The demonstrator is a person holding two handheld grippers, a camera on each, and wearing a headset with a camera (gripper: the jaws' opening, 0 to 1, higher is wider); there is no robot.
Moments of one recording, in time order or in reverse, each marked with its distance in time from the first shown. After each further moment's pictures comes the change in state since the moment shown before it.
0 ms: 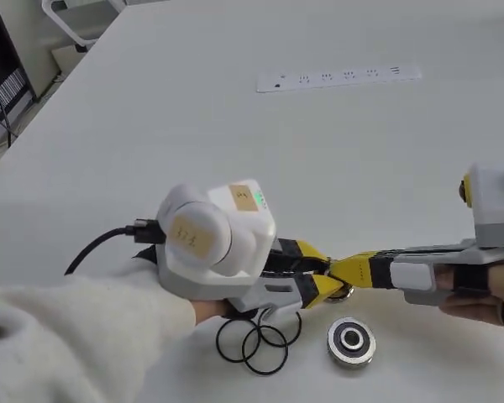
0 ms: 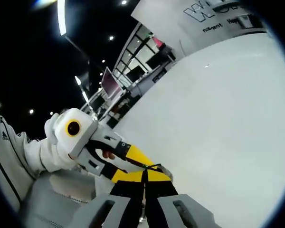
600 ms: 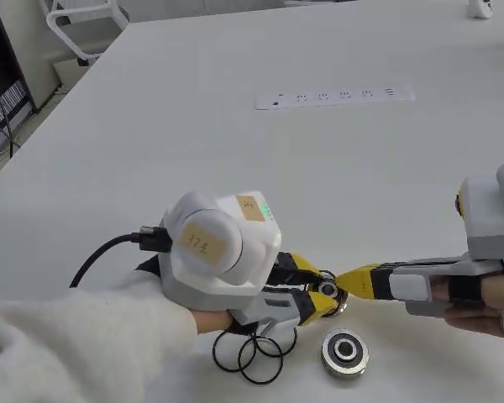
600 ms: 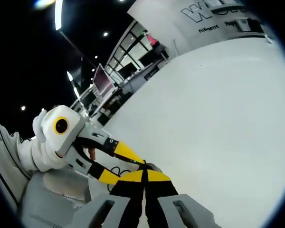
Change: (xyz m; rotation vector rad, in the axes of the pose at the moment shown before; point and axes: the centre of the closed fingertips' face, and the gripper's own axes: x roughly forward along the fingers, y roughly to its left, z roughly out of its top) left arm -0.010 -0.007 0.008 -0.014 0.032 0.018; right arm -0.009 -0.006 -0.001 -0.013 0.033 -0.093
